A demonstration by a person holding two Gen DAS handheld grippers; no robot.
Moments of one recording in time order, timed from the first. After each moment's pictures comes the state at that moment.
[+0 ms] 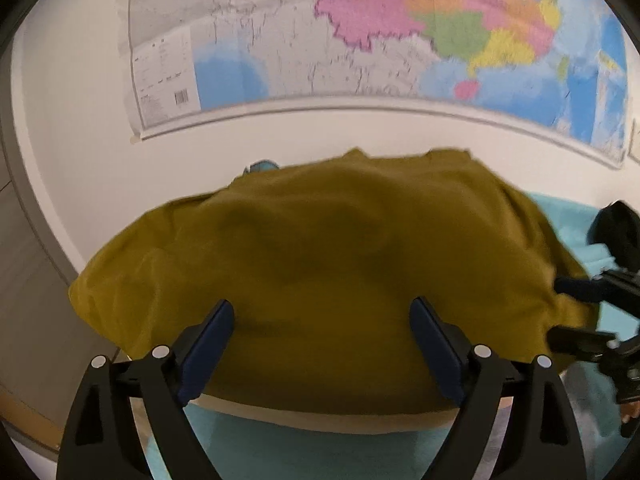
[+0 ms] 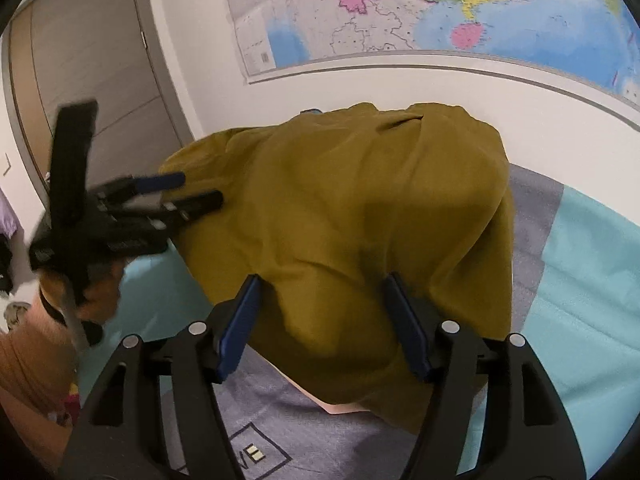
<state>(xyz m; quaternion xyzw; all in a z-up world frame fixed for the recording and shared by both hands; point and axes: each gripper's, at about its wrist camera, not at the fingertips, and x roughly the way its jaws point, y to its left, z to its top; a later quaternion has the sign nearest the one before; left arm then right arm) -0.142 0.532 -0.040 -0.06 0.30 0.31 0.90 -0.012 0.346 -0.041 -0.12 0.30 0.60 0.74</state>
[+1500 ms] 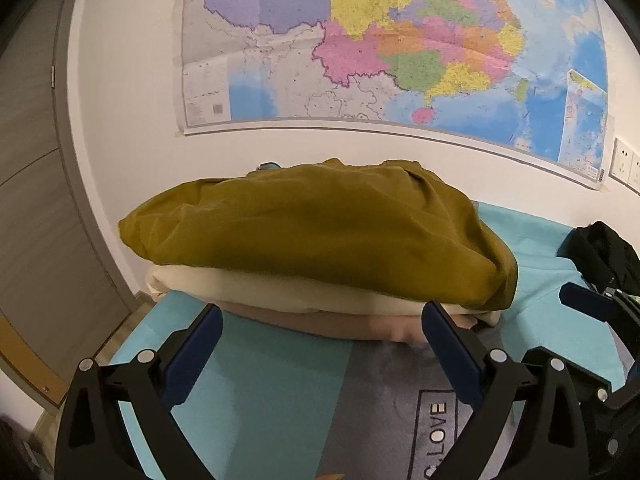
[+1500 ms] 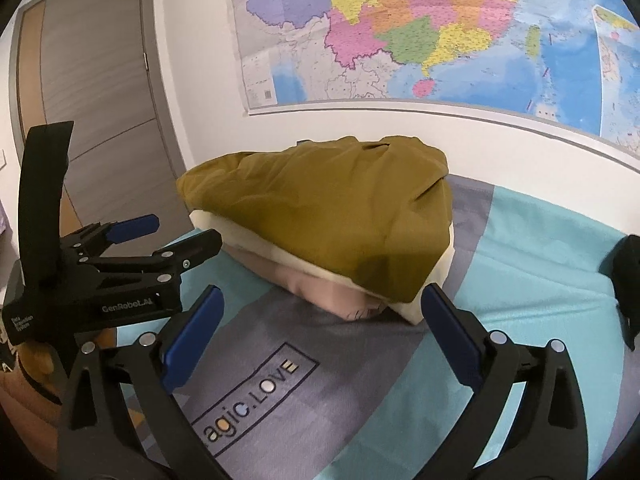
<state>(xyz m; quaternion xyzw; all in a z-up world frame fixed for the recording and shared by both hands) -0.190 0.399 -0.045 -0.10 0.24 0.38 0.89 -0.076 0.249 -0.021 -0.10 0.24 0.56 0.79</state>
